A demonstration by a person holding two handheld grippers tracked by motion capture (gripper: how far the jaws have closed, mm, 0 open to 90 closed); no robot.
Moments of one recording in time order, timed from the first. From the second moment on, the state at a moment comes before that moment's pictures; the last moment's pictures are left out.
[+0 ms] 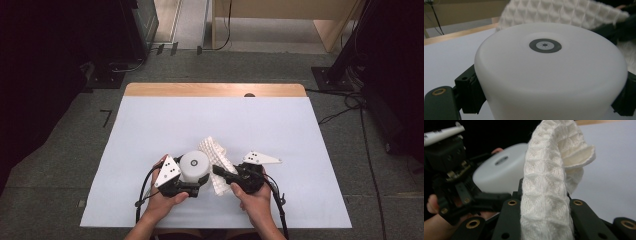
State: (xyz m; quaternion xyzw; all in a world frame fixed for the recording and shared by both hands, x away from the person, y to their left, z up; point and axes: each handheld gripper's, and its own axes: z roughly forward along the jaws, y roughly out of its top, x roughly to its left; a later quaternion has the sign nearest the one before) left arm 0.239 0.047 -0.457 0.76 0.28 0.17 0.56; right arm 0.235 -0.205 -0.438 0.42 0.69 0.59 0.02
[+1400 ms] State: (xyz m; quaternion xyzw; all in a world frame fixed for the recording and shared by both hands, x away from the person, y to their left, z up) left arm 0.224 0.021 -0.475 0.72 0.42 0.30 0.45; right arm 0.247 -0.217 -0.460 0.46 0.70 0.55 0.03
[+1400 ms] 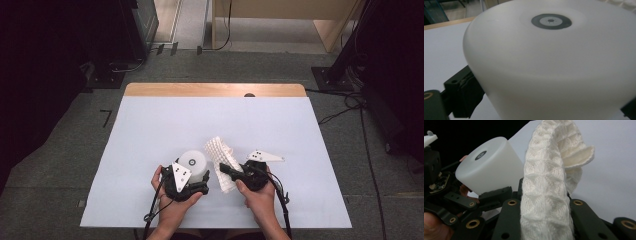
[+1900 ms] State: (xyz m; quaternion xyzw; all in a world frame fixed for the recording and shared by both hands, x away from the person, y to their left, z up) left arm 0.244 0.064 -0.456 0.75 0.28 0.16 0.58; right arm 0.249 -0.211 -0.466 0.46 0.71 0.54 0.01
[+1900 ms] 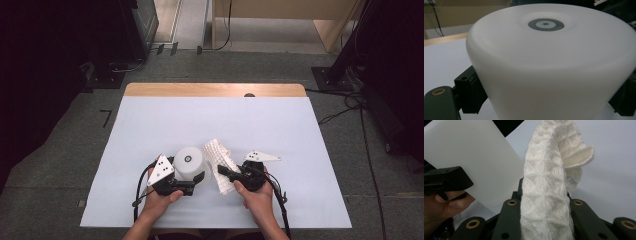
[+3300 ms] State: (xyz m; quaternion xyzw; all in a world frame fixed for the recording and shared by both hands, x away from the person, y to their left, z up) left arm 0.254 0.058 -0.468 0.77 0.28 0.19 0.54; right arm 0.243 -0.208 -0.456 0.44 0.70 0.56 0.00
